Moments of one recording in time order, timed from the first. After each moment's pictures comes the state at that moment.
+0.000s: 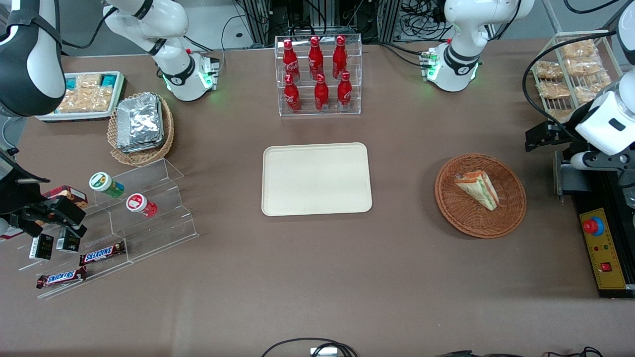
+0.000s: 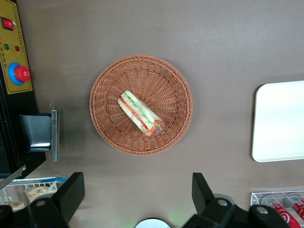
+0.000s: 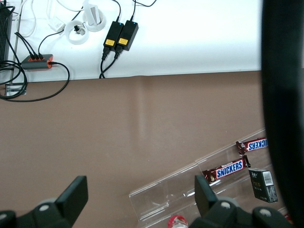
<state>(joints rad) 0.04 0.05 -0.10 -1.54 0.02 1.47 0.00</state>
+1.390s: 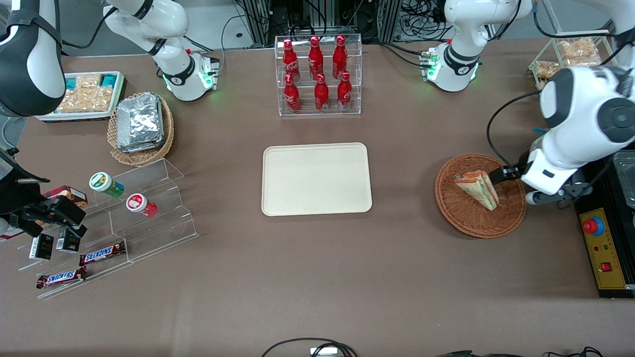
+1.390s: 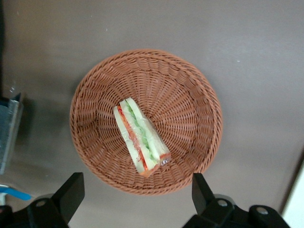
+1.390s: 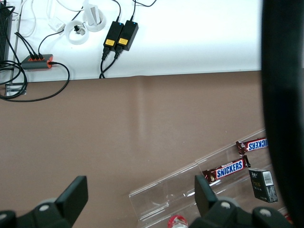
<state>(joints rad) 0.04 0.05 -0.10 -2.06 0.06 2.02 -0.30</state>
